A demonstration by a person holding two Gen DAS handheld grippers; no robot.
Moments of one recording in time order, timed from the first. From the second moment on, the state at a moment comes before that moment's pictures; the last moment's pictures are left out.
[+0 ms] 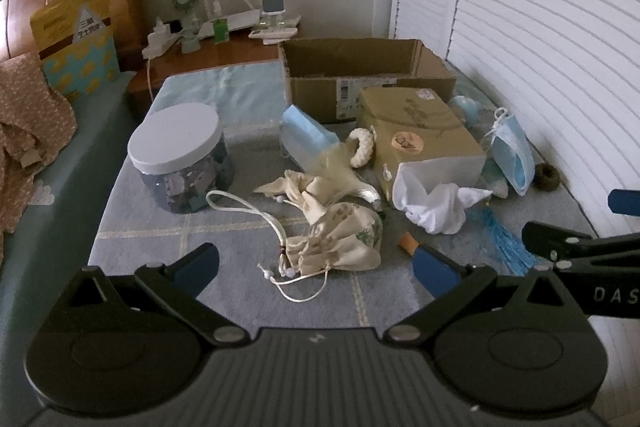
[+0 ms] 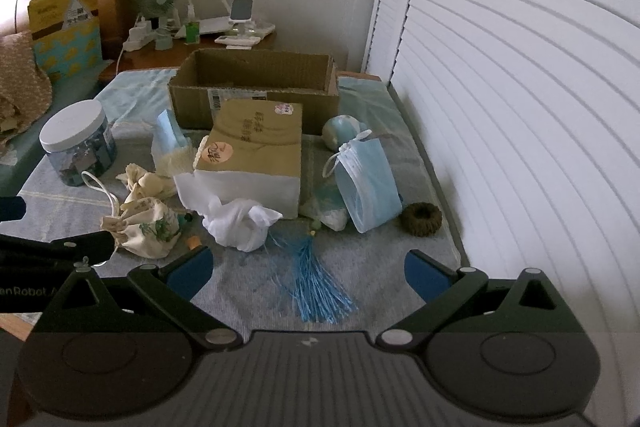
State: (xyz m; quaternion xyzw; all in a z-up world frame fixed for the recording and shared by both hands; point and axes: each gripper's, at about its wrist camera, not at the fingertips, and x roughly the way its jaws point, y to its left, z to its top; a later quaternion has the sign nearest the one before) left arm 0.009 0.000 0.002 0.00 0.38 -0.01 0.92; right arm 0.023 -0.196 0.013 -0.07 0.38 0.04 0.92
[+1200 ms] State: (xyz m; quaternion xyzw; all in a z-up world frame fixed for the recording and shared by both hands) left arm 0.081 0.009 -0.072 0.03 0.41 -0.06 0.91; right arm 0.057 -0.201 -0.053 -0.10 0.40 0.14 0.90
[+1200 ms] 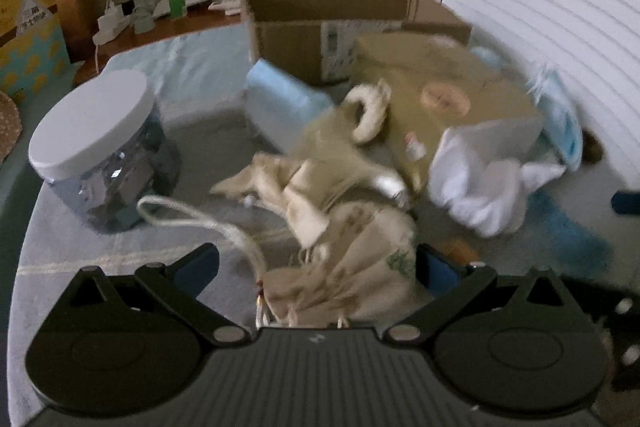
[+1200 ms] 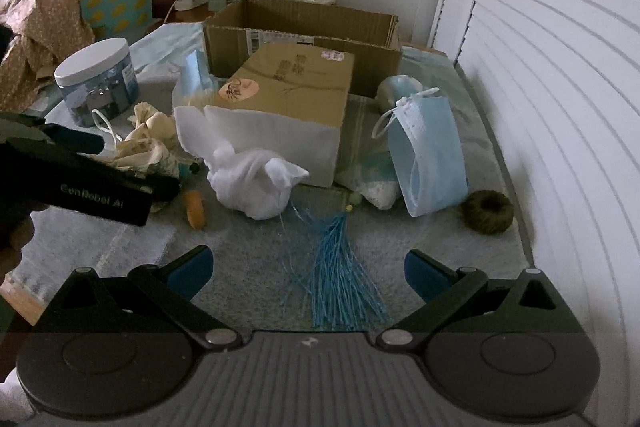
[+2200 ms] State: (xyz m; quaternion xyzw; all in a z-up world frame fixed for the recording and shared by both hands) left arm 0.059 0.022 -0.068 -0.01 0.40 -0.03 0.91; right arm 0.053 -0.204 -0.077 -0.11 0.39 0.19 0.90
